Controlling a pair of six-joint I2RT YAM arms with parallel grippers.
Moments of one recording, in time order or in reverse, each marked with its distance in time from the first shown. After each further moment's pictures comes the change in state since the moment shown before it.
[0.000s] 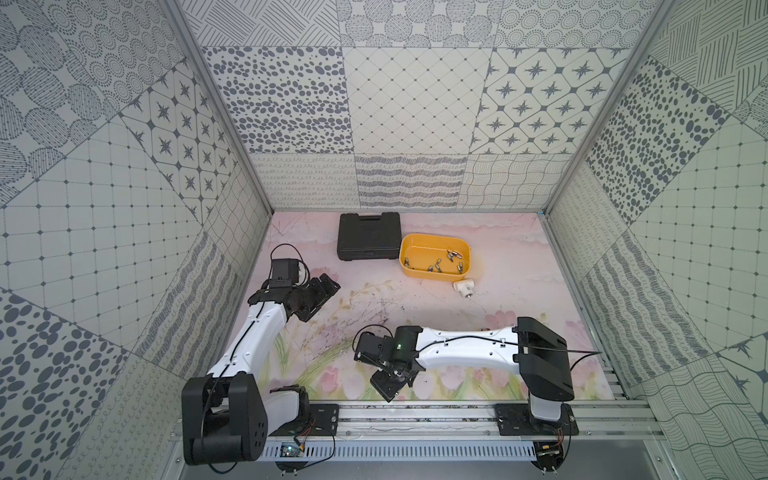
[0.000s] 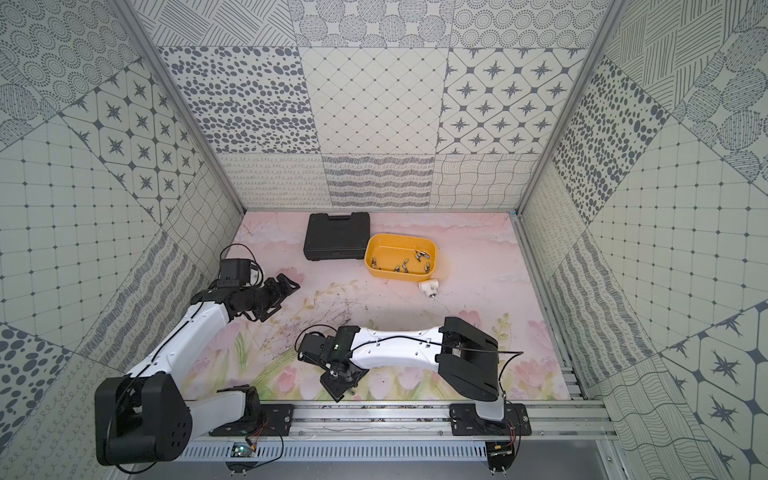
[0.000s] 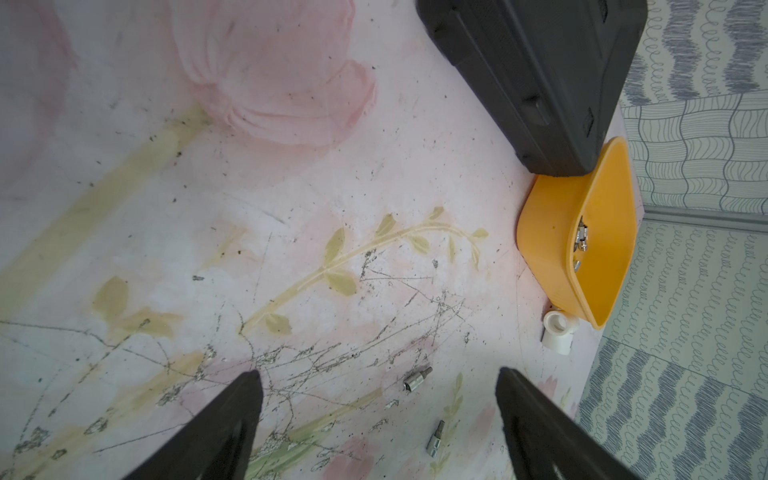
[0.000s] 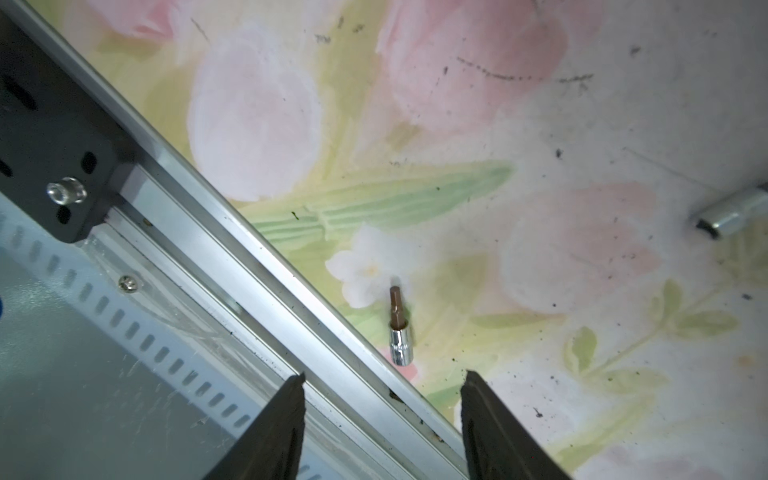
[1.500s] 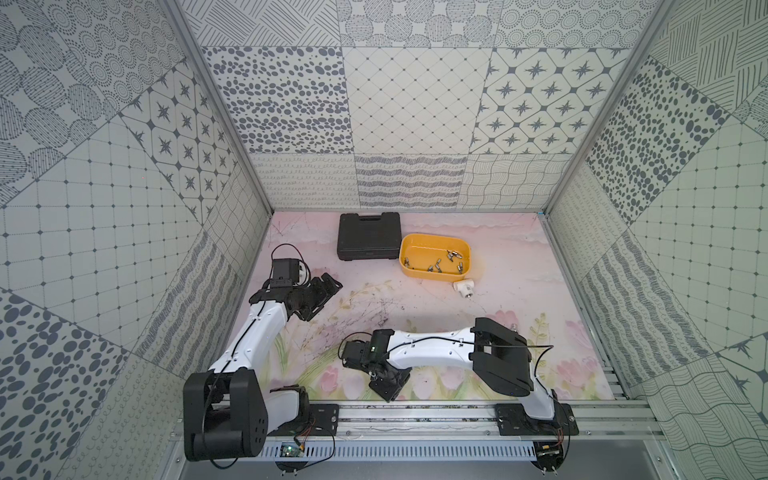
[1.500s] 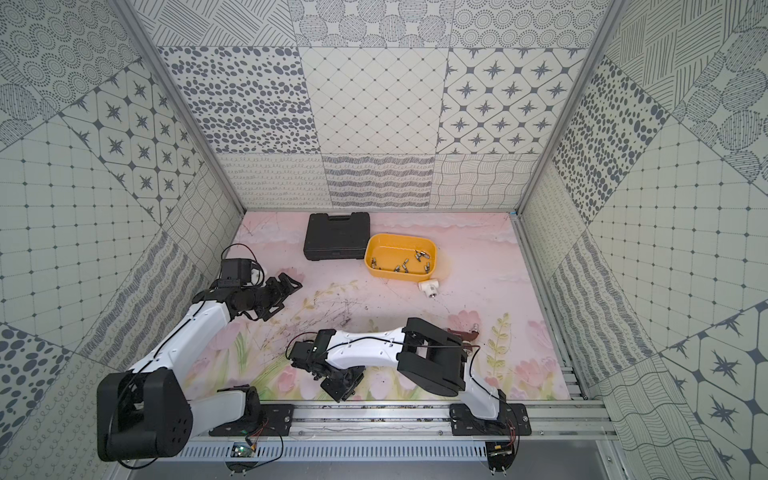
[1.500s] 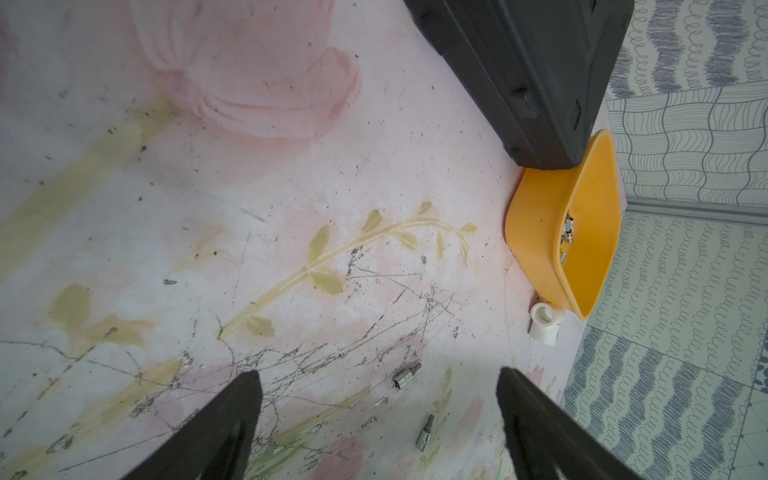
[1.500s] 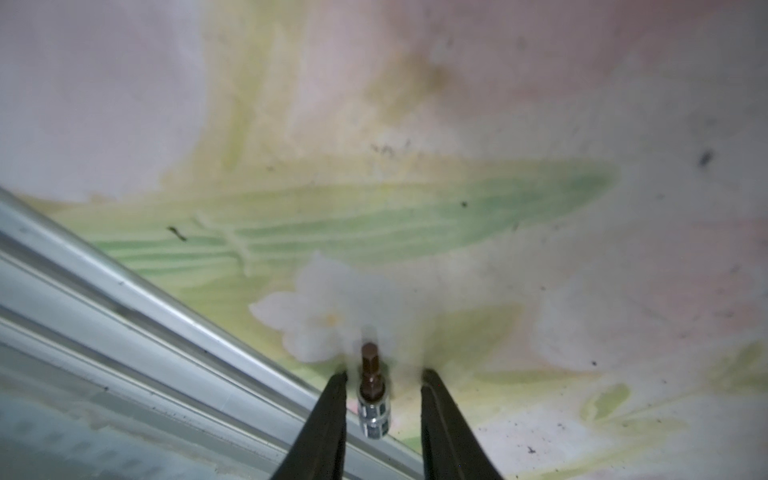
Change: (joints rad) left arm 0.000 0.018 -0.008 0.027 0.045 -0.006; right arm 0.004 0.238 0.174 -0.188 -0.007 -0.099
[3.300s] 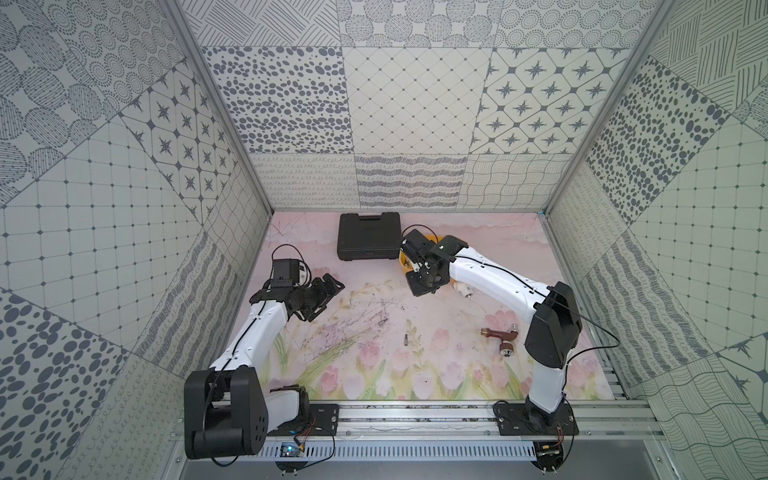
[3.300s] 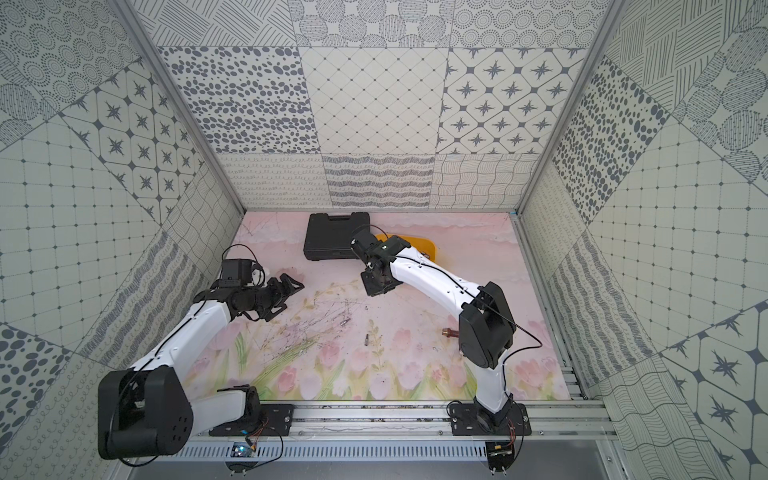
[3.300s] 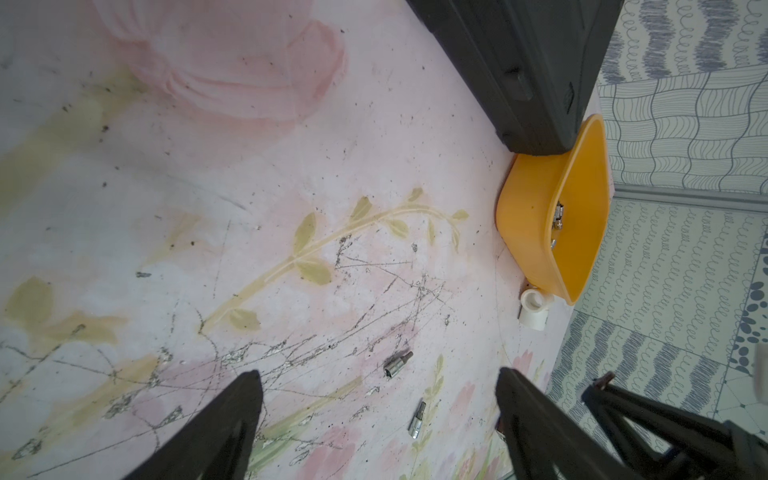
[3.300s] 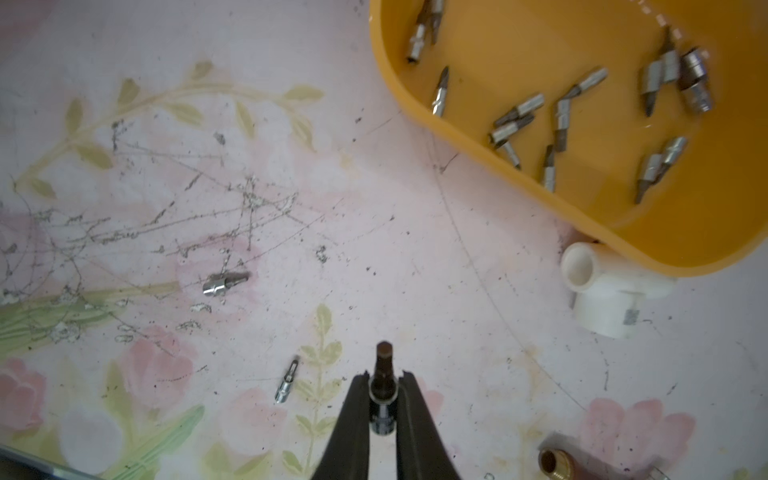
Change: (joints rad) left arm 0.002 0.012 -0.004 0.004 0.057 0.002; right arm -0.605 -0.233 0.169 0.028 0.207 -0.064
